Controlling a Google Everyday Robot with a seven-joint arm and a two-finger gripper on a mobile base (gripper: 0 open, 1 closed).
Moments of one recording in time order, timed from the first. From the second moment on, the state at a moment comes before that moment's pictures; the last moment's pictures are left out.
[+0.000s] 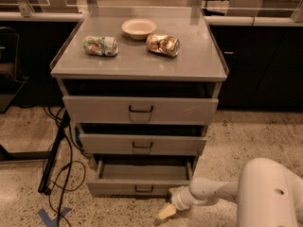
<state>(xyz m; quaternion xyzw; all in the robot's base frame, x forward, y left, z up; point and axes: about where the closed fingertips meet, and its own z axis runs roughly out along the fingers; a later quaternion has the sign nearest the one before) 0.494 -0.079 0.183 -0.46 0.83 0.24 0.20</state>
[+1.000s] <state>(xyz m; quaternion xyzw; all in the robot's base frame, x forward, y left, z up) 0.582 -0.067 0.186 -0.49 0.82 0.19 0.22</state>
